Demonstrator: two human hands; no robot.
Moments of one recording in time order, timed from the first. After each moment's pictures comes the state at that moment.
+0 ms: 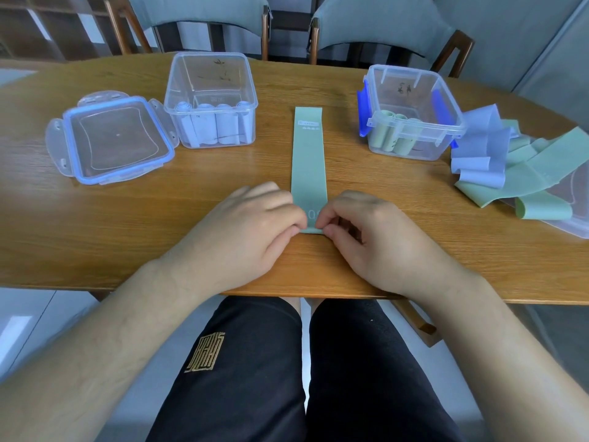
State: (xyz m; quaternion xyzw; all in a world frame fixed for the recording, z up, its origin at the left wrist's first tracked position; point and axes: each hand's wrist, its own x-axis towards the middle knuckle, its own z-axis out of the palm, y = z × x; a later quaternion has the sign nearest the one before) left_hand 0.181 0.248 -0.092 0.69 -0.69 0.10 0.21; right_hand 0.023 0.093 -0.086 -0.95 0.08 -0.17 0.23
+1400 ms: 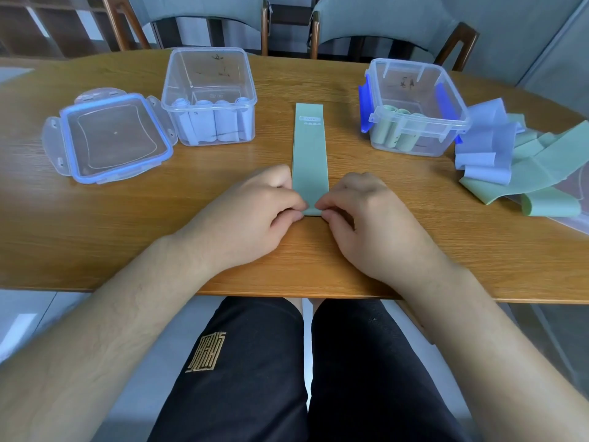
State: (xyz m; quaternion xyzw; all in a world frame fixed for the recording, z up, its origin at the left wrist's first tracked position) left_hand 0.195 0.227 -0.095 0.73 -0.64 0.03 0.25; right_hand 0.040 0.089 -0.099 -0.95 0.13 -0.23 0.14
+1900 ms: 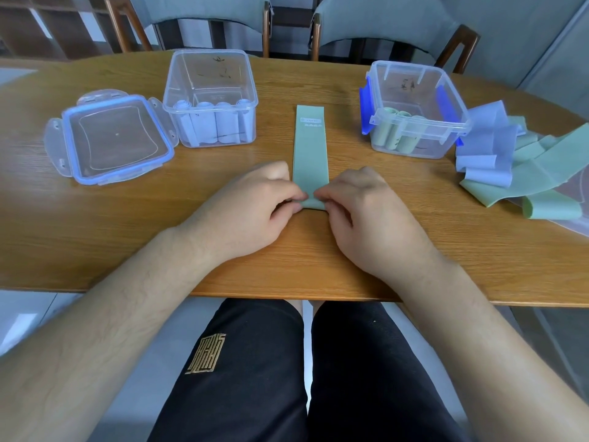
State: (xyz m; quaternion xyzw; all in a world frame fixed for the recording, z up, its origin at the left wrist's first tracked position) left_hand 0.203 0.218 -0.096 0.73 -0.63 0.04 0.26; right_hand 0.048 0.086 -0.100 -0.95 0.13 -0.26 0.10
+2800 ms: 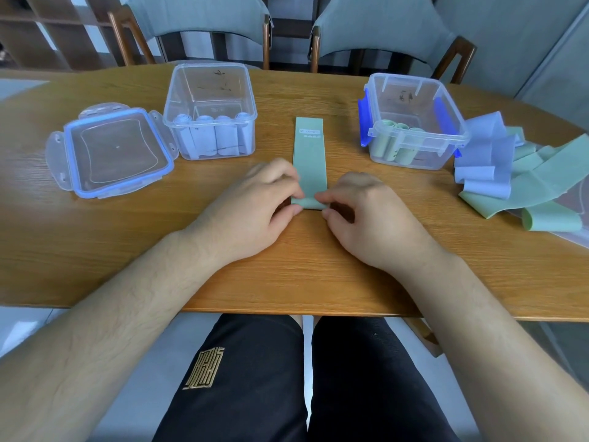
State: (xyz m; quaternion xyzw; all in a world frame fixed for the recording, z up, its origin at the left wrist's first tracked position) left_hand 0.215 0.207 -0.097 0.74 -0.63 0.07 0.23; right_hand 0.058 0.063 -0.097 -0.95 0.13 -0.23 0.15
